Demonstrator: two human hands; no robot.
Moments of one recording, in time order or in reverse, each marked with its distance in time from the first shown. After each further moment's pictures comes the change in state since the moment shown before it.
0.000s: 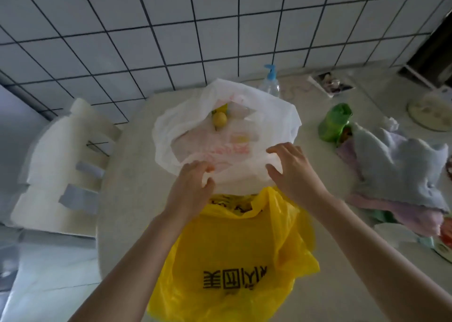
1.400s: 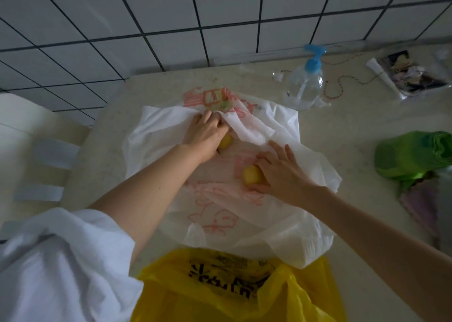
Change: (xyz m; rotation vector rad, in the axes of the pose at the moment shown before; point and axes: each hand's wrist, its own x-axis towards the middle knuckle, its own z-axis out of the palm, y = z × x) left_hand 0.302 -0.077 0.084 0.817 -0.267 0.250; right_hand 0.205 0.102 0.128 -0.339 -0.554 -0.233
